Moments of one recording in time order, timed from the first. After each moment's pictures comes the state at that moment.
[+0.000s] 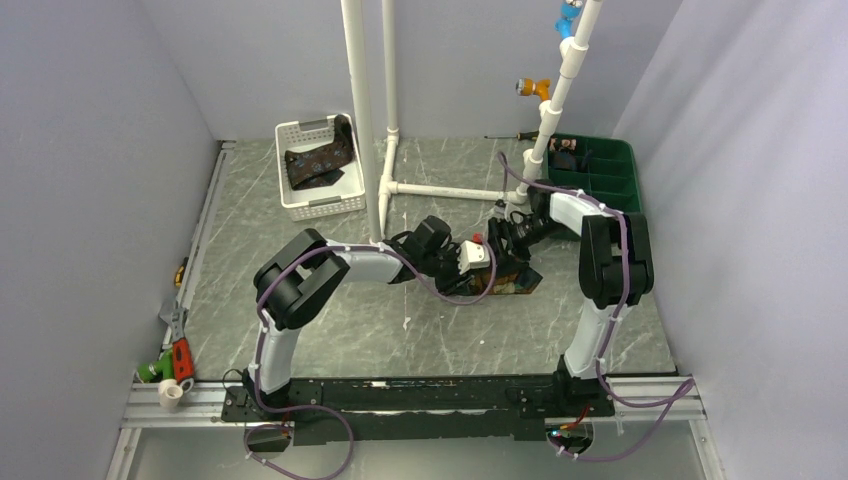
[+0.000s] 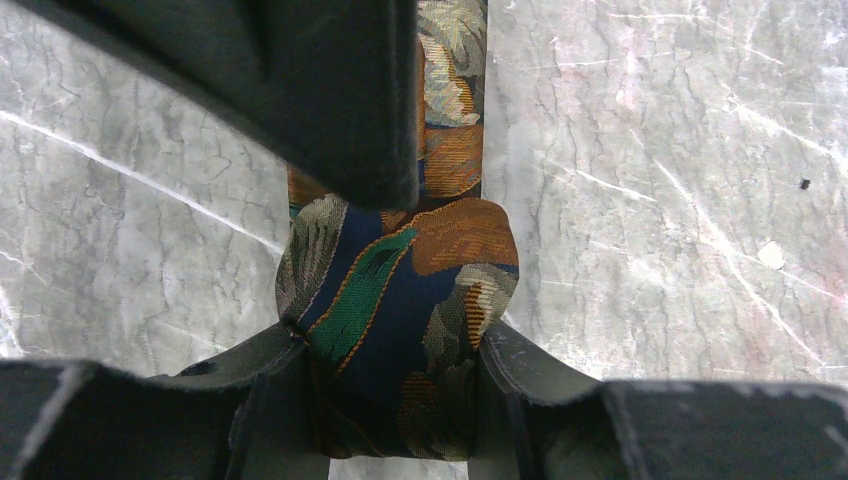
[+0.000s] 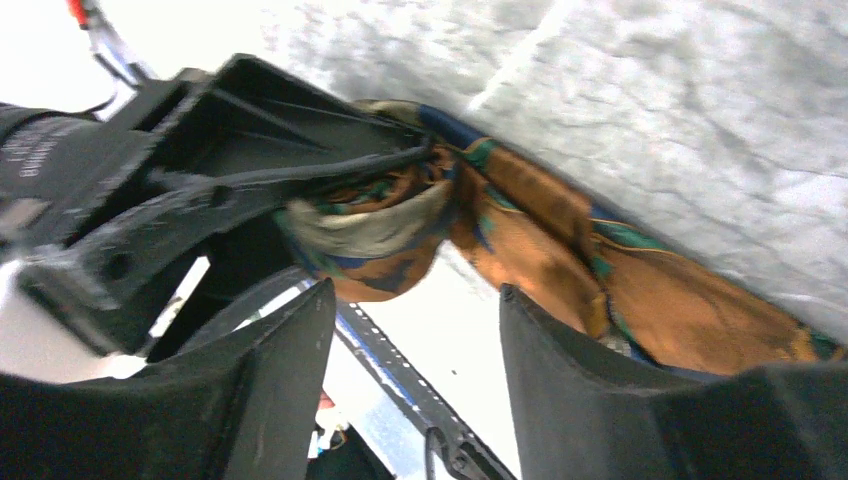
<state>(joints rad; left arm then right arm) -0.84 2.03 1.18 0.14 0.53 0.39 0.09 1.91 1.24 -0.91 -0.80 -0.10</state>
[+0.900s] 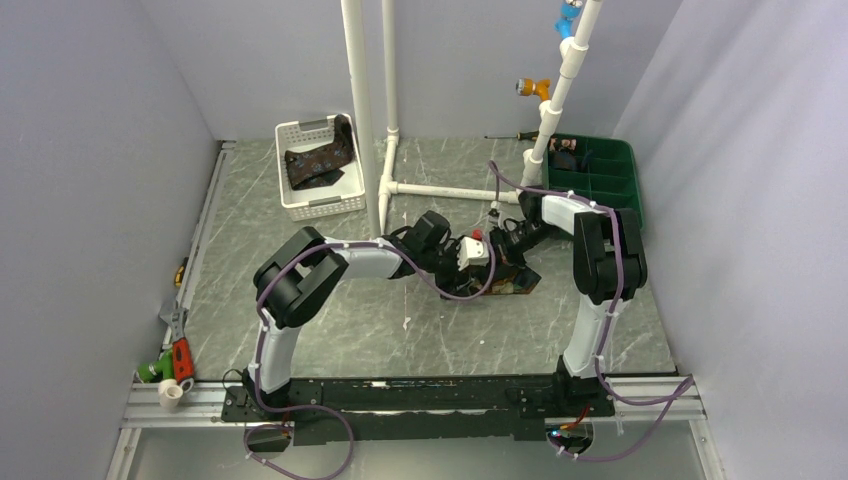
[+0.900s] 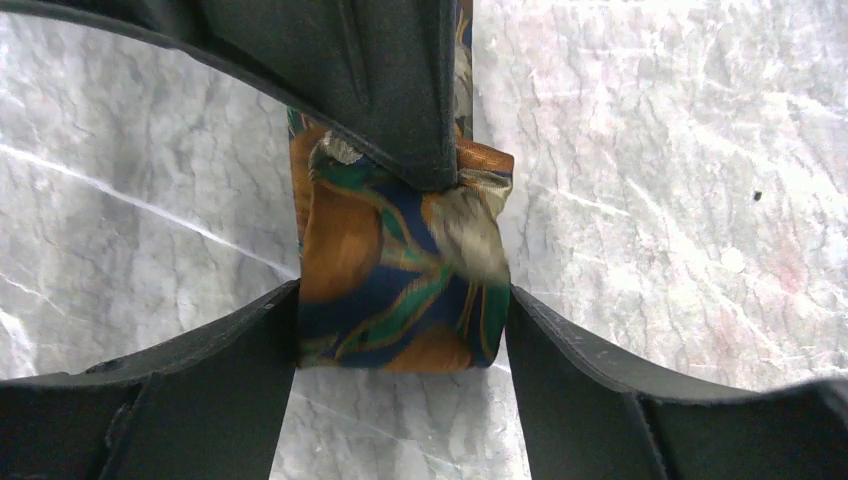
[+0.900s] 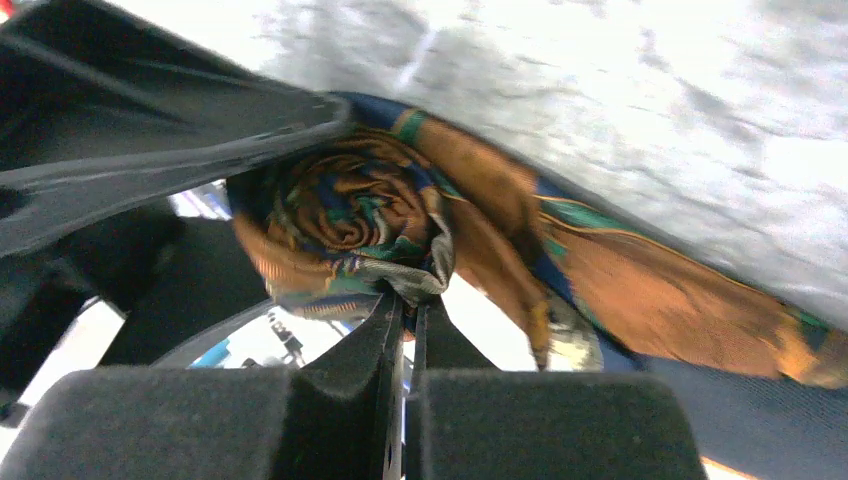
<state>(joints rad) -0.83 2.03 1.22 0.12 0.62 0.39 0.11 1.96 1.24 -0.94 -0.73 -0.07</state>
